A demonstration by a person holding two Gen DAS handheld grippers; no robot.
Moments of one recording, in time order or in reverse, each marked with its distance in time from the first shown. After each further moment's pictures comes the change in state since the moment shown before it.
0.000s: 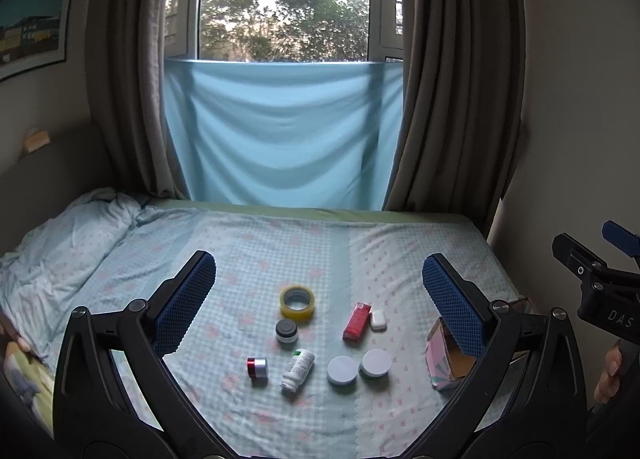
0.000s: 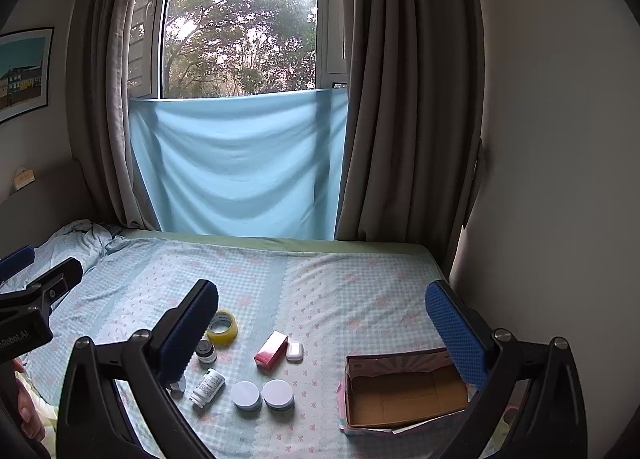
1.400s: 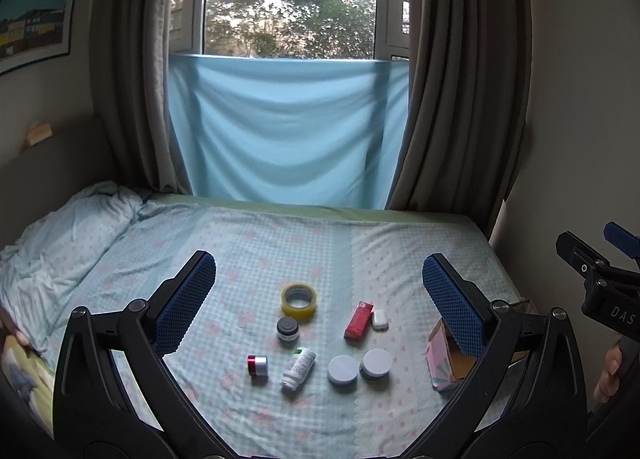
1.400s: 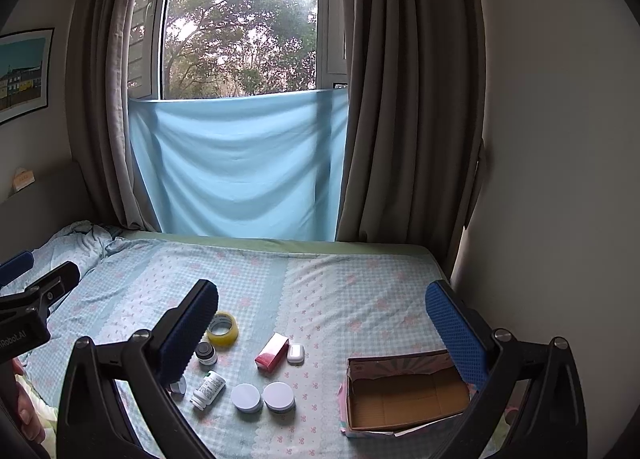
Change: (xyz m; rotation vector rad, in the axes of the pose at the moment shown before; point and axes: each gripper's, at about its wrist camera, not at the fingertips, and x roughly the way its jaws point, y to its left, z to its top) left arm 0.006 0.005 -0.004 -0.016 0.006 0.009; right arm -0.002 0.003 -0.001 0.000 -0.007 -0.003
